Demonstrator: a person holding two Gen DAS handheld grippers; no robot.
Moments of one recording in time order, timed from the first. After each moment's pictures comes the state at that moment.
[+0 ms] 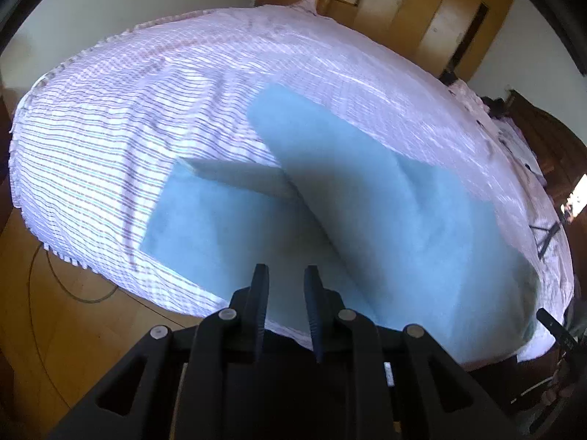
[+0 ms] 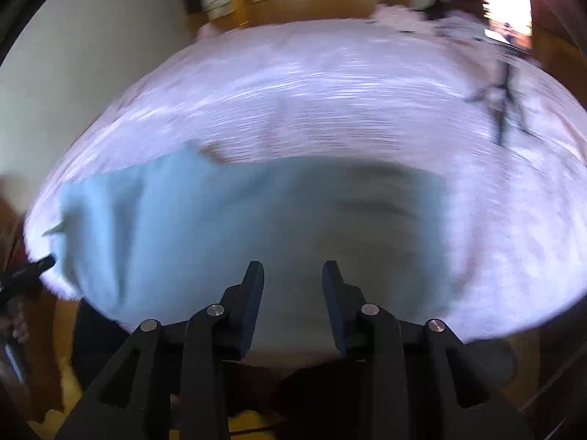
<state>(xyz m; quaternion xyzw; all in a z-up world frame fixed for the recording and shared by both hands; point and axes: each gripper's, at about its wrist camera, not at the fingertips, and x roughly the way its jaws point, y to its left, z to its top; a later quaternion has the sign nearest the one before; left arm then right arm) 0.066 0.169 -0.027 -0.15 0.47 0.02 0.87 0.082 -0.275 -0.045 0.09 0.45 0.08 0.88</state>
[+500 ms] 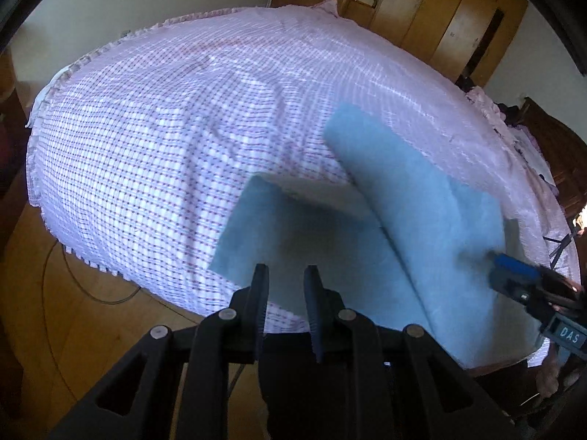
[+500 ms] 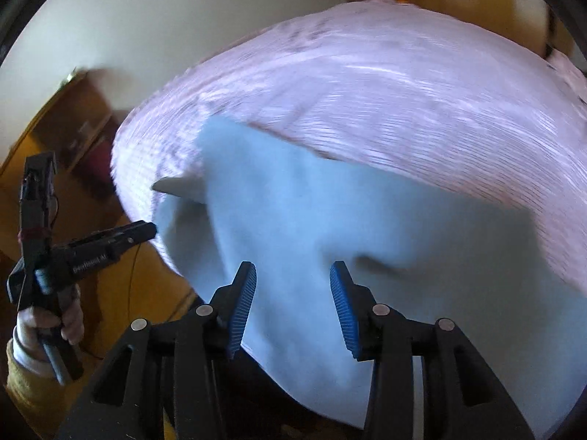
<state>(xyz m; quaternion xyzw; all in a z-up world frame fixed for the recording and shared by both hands) 0.067 0.224 -0.037 -0.15 0.47 0.05 0.87 0.142 -0.017 -0.032 -0.03 0.46 0.31 0.83</state>
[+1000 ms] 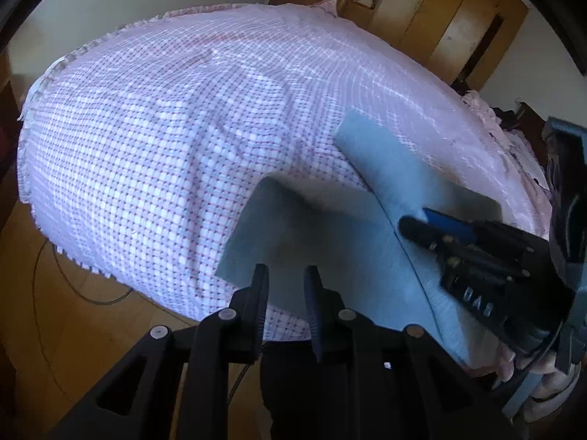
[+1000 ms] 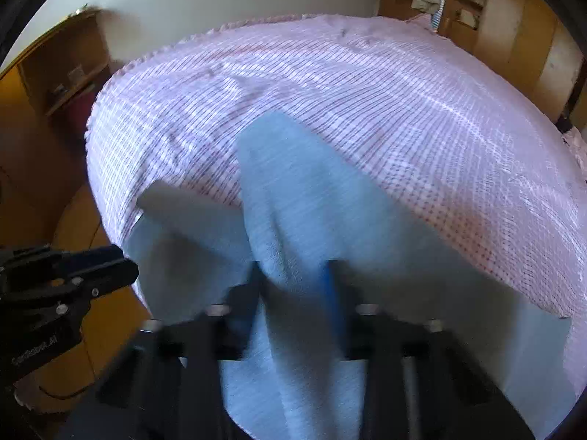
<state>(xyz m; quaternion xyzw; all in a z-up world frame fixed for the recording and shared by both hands) 0.072 0.233 -0.042 -0.17 0.47 0.03 0.87 0.173 0.062 -0.050 -0.12 0.43 0.29 0.85</state>
